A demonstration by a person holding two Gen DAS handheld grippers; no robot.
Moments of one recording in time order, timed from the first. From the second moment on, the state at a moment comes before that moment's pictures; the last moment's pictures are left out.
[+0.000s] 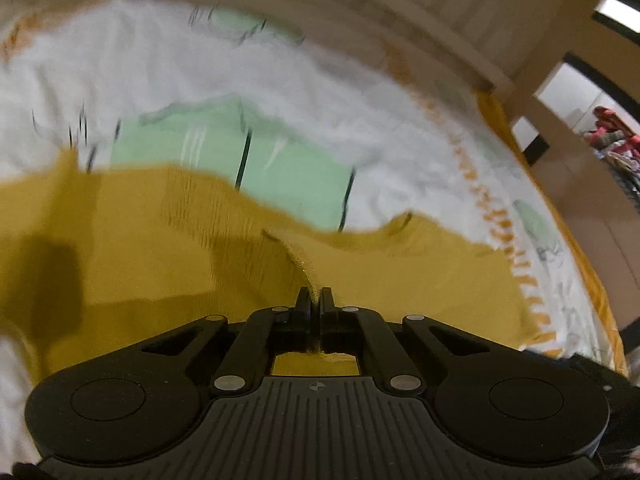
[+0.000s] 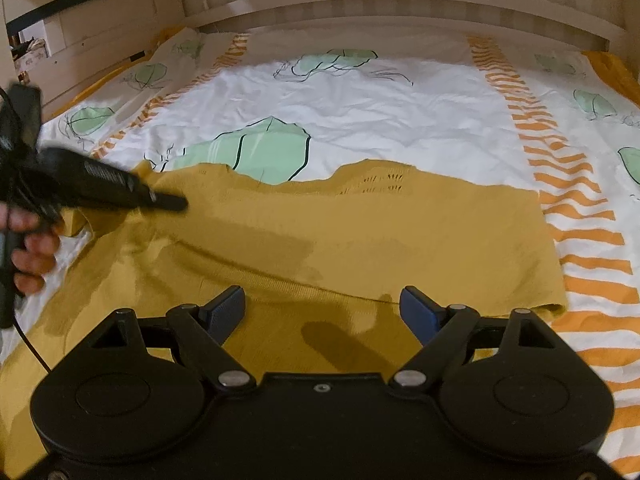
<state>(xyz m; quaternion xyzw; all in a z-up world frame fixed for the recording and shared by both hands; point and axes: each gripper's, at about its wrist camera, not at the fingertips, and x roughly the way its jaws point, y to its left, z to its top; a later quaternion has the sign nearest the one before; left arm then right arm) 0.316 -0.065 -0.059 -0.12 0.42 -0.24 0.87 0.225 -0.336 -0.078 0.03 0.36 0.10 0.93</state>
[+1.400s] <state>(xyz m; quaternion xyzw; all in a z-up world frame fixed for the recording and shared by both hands) 0.332 0.015 -0.073 -0.06 0.48 -0.07 0.87 0.236 -0.355 -0.100 0.08 0.42 0.08 0.90</state>
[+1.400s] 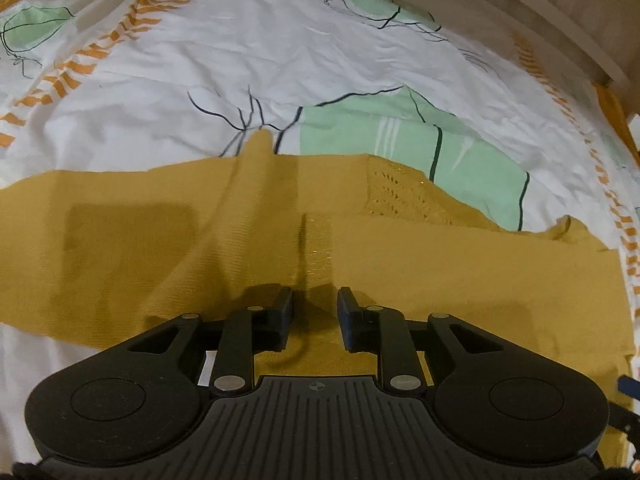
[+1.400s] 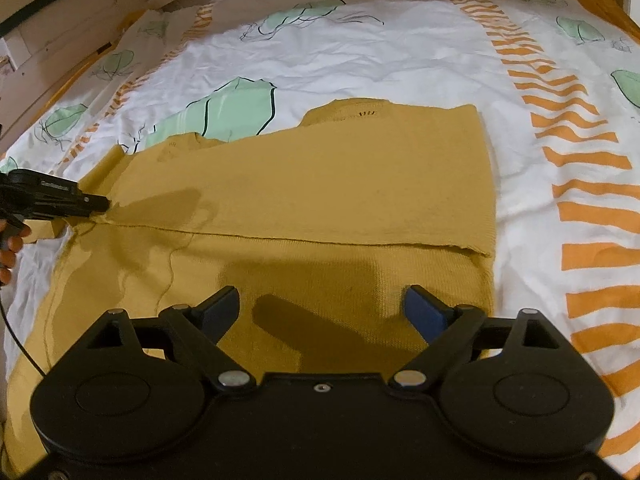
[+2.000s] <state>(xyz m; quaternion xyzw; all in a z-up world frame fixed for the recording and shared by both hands) 0.305 0.198 -0.027 -0.18 0.40 0.08 0.90 0.228 -0.316 -0.082 0.09 0.35 0.08 0.93</state>
